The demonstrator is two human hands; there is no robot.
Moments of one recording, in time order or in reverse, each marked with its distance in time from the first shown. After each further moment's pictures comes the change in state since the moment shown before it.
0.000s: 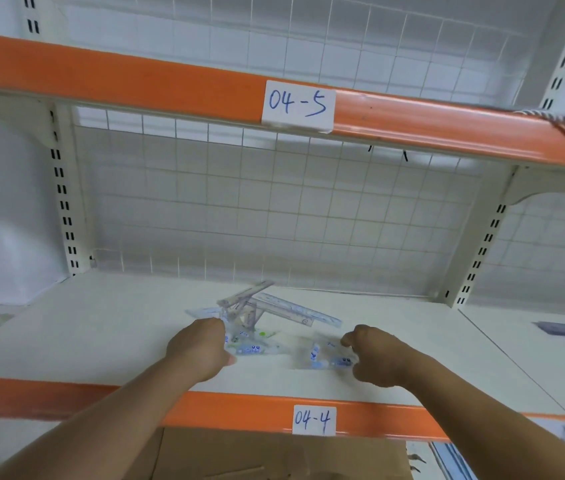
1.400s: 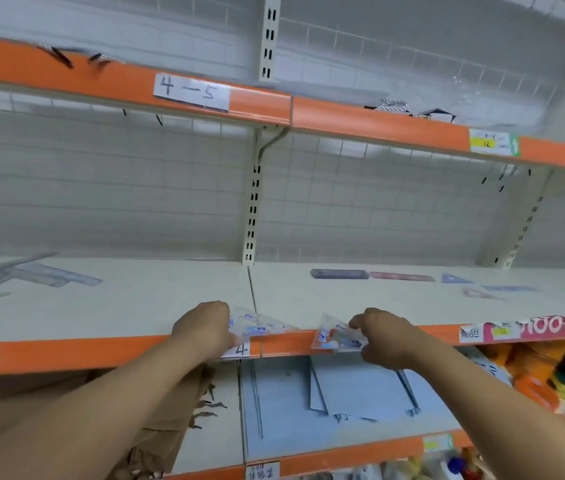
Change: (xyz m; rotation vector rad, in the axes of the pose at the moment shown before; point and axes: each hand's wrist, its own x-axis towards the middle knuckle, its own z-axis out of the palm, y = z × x) left_hand -0.097 0.446 0.113 0.000 0.040 0.213; right_hand -0.238 0.421 0.028 -0.018 0.045 0.199
